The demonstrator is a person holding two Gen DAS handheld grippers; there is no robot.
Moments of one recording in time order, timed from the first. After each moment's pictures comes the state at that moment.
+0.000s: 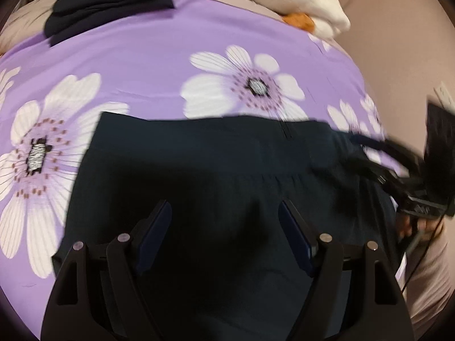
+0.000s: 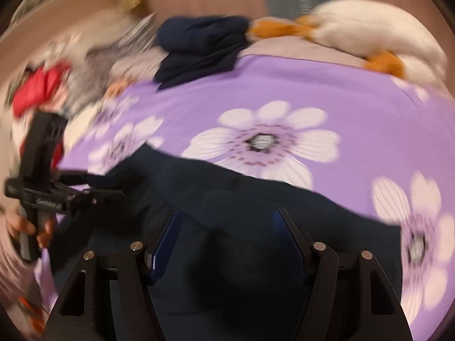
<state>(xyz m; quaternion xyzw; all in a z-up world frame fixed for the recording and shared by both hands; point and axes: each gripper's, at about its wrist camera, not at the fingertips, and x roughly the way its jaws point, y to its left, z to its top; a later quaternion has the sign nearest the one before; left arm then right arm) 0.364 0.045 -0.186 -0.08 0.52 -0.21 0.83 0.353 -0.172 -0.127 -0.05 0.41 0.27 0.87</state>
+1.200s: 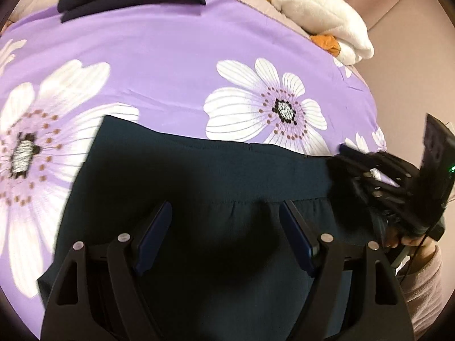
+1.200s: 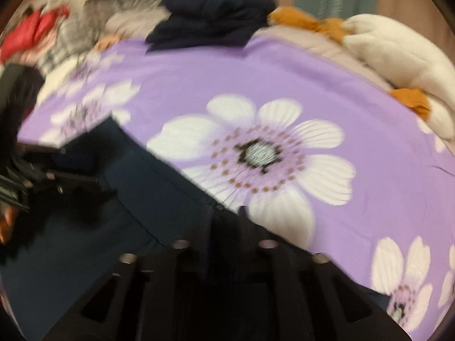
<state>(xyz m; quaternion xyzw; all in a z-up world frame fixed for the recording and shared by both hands) 0.402 0.064 -0.197 -0.16 0.51 -0.17 0.83 0.406 -0.149 -0.140 -0.15 0.42 0.24 0.86</state>
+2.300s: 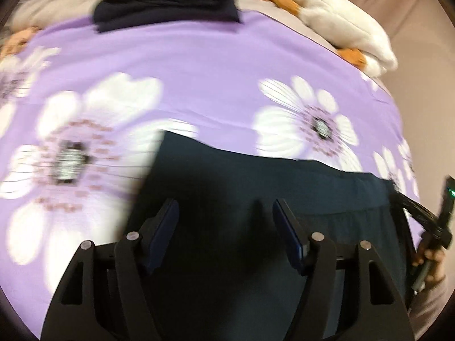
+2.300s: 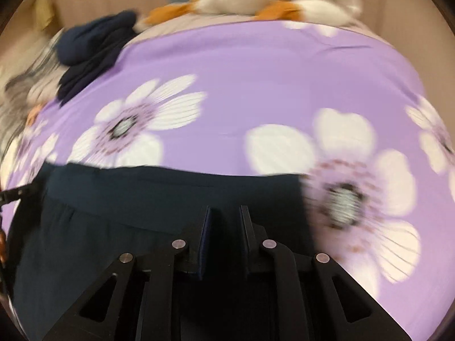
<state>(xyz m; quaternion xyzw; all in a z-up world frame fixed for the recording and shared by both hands) 0.402 0.099 -0.194 -0.13 0.50 -0.09 0.85 0.402 -0.288 -0.175 0.03 0.46 0.06 0.89</state>
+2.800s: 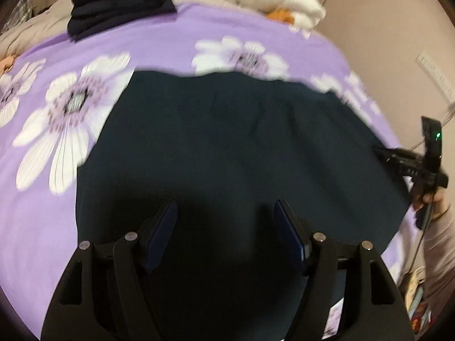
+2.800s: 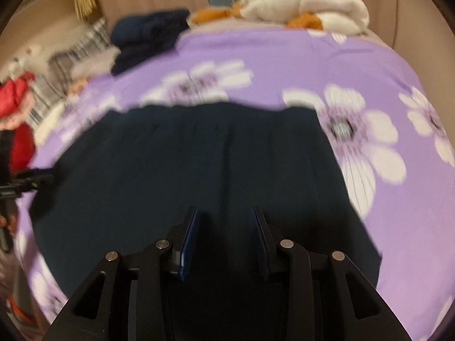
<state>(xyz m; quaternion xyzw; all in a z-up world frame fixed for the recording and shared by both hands) 0.243 0.073 -0.198 -0.05 0.49 -0.21 0.84 0.261 -0.268 -0.178 -0.01 0.46 0.13 0.88</state>
